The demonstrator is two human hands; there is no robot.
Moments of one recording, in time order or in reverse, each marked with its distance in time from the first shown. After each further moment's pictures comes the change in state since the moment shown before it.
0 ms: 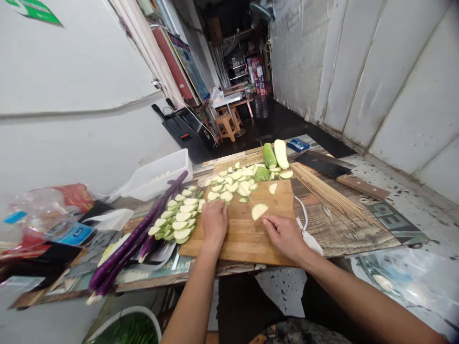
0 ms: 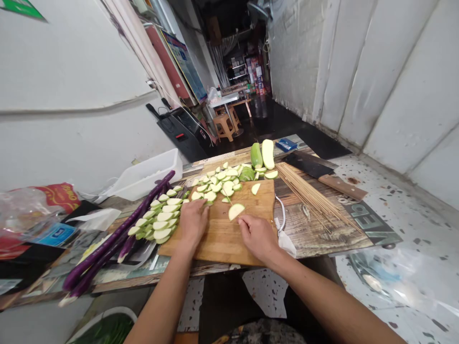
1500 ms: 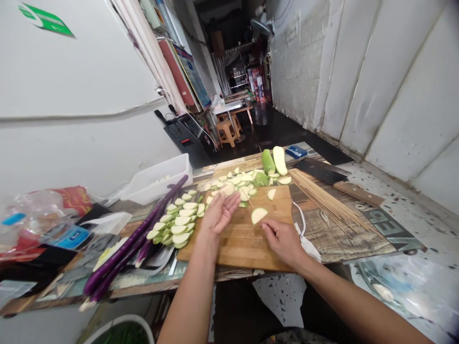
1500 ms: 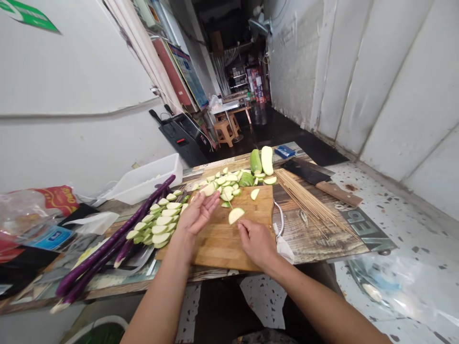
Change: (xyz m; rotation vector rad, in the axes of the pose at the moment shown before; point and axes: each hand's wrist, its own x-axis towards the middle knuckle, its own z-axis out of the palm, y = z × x) left_hand 0.031 0.030 -0.012 -1.883 -0.202 -0.677; right_hand -0.002 0.000 0.002 0.018 0.034 -0.005
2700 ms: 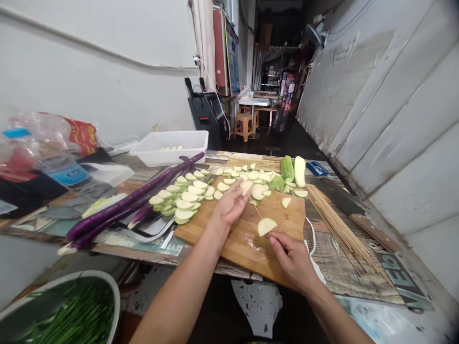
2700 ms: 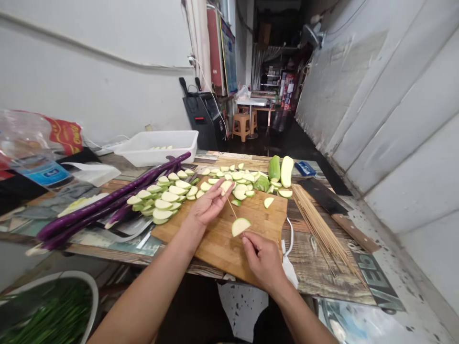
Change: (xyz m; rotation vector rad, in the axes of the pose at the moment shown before) left_hand 0.009 -0.011 -0.008 -0.503 0.040 -0.018; right_hand -0.004 -0.003 -0.005 0.058 -0.116 -0.122
